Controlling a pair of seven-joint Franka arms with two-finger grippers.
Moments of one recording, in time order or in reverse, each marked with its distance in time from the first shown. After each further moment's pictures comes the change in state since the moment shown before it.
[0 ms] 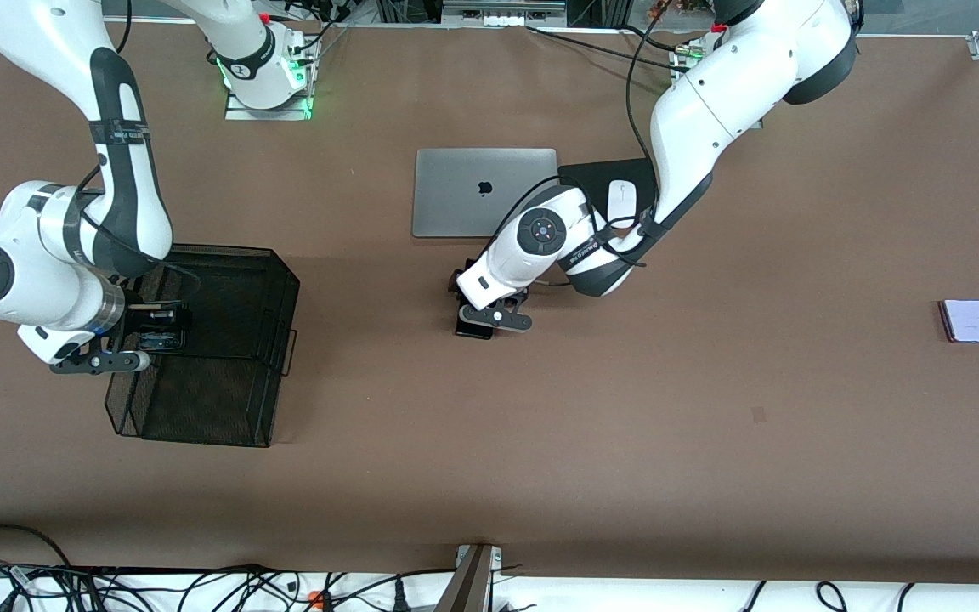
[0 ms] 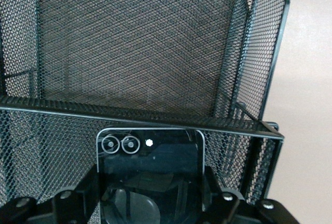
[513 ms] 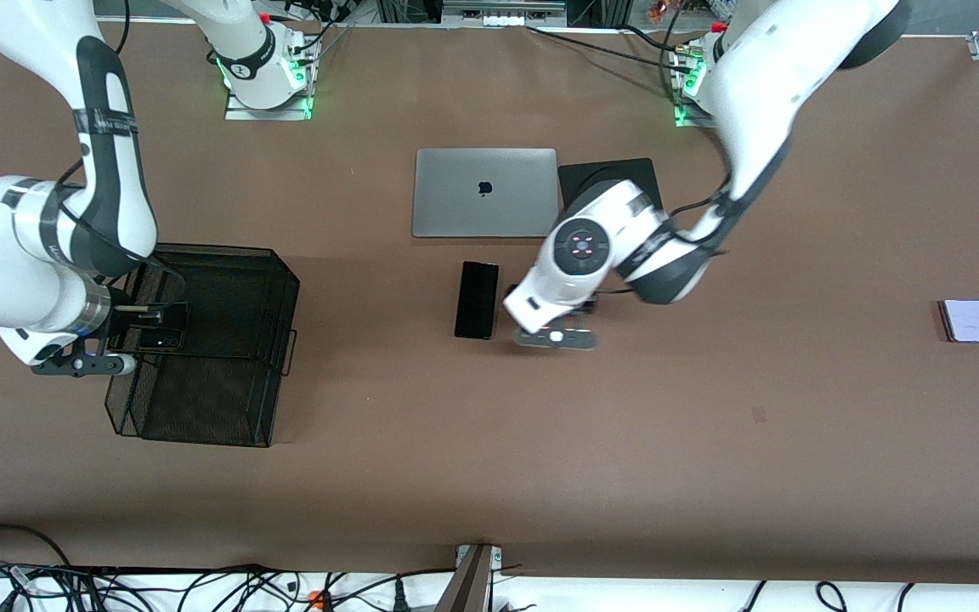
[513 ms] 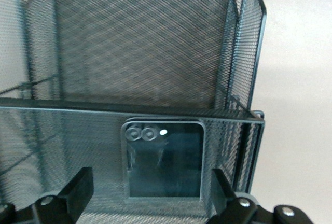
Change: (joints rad) left arm 0.142 -0.252 0.001 0.057 0.002 -0.586 0.096; right arm 0.004 -0.012 -0.003 0.124 0.001 -0.161 0.077
